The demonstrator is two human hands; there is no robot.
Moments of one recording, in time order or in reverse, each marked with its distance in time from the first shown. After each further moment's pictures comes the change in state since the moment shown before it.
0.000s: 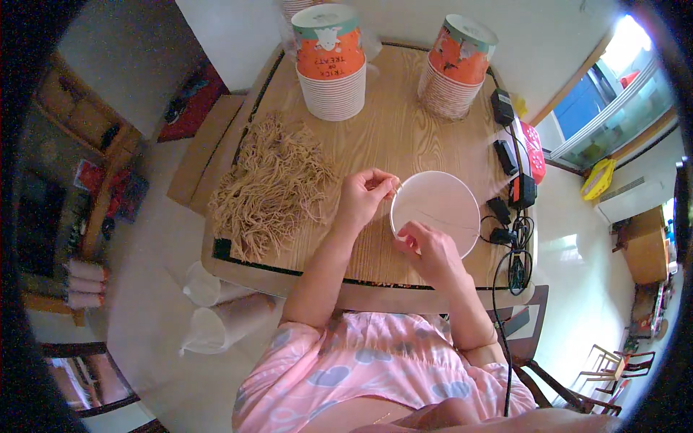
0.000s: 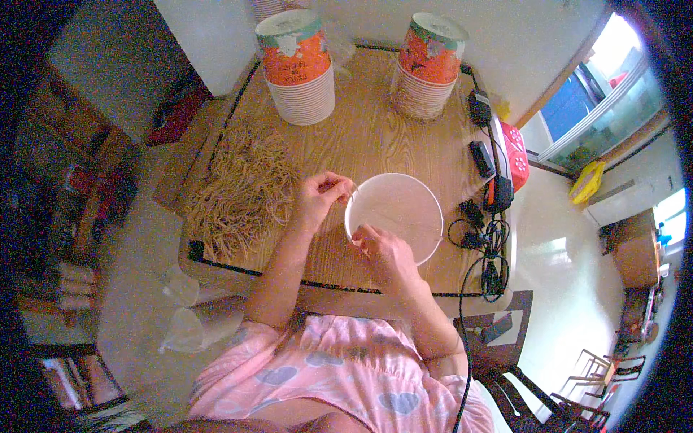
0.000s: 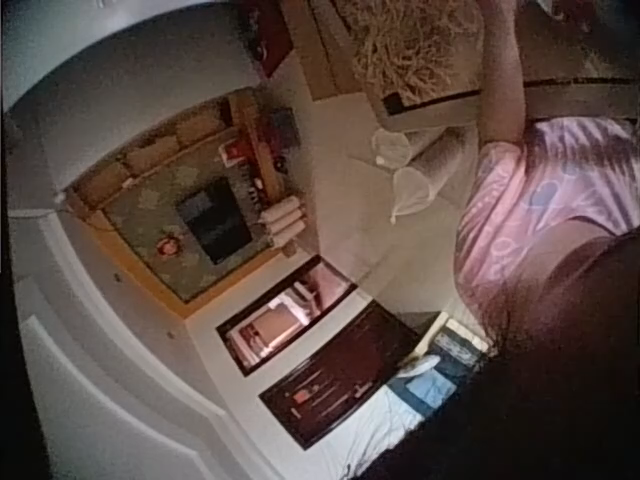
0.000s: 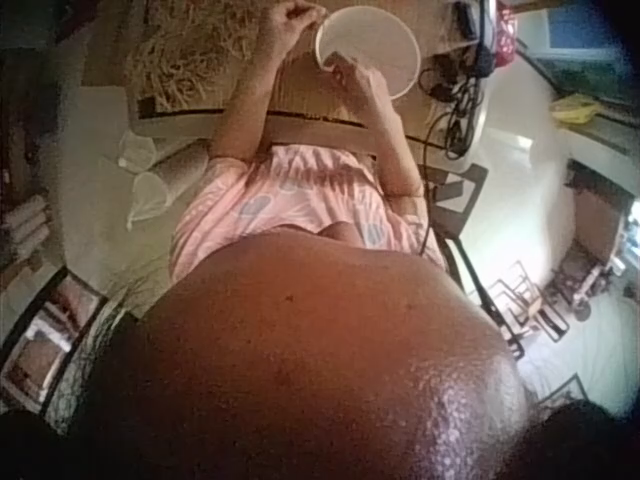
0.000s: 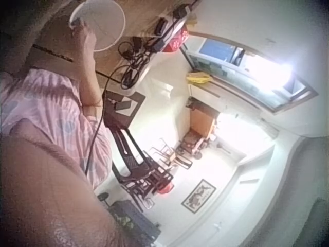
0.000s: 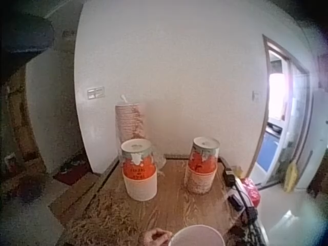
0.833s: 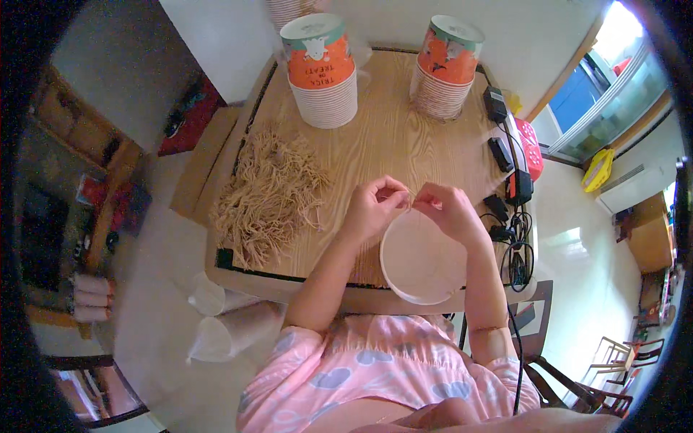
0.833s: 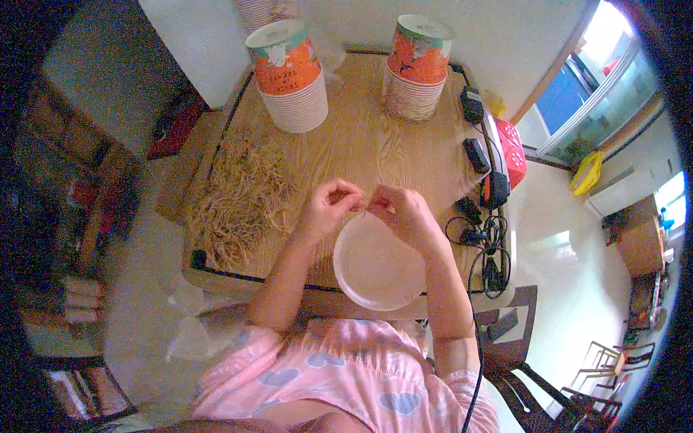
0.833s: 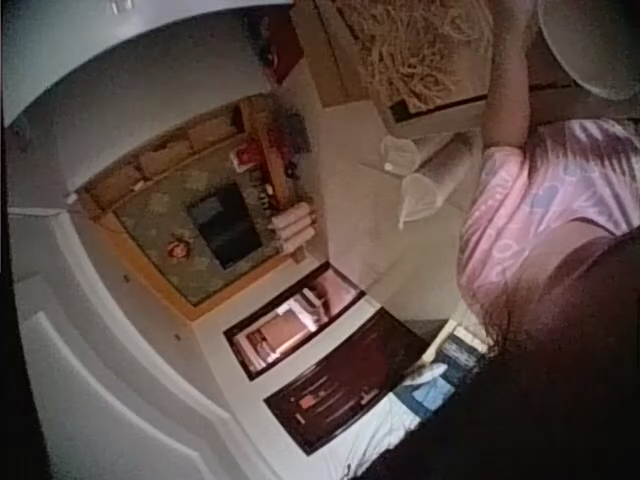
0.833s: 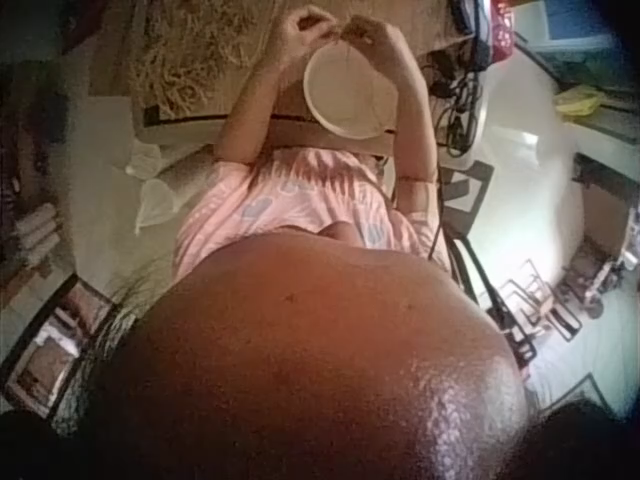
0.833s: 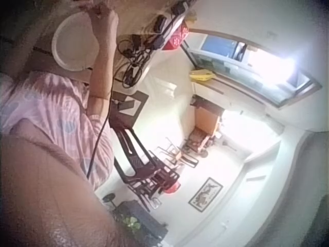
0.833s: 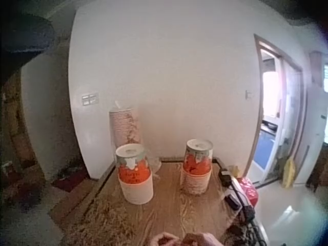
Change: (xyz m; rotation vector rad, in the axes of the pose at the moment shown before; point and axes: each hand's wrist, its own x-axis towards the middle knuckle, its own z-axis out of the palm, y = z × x) left_hand -0.009 0.008 0.022 0.126 -0.139 0.034; right_hand 0.046 0.027 -0.051 0.126 -0.044 0.000
